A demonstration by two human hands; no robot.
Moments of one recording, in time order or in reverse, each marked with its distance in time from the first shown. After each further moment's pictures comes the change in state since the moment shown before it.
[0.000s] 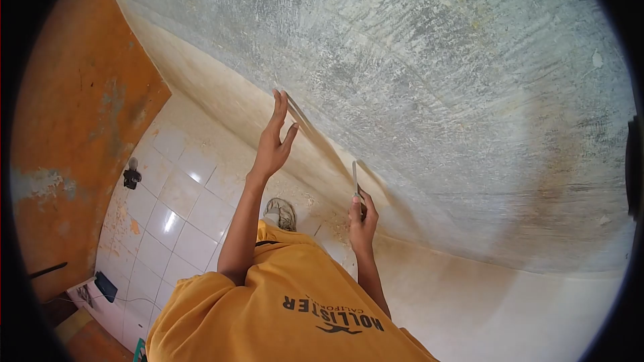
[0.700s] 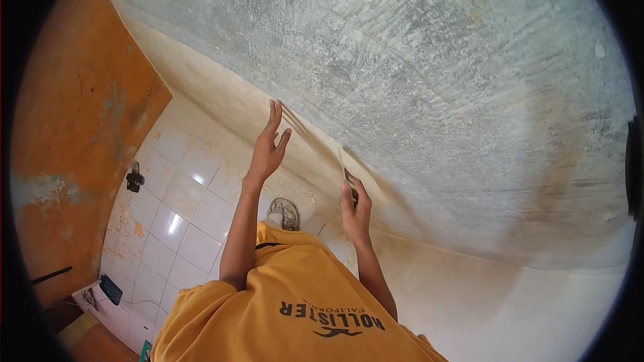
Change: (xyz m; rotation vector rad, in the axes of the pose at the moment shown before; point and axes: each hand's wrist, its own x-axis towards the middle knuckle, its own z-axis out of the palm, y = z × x) left_hand -0.011 -0.026 -0.004 0.052 -0.050 -0.132; right_hand 0.021 -0.008 0.024 -0.098 -0.049 -0.250
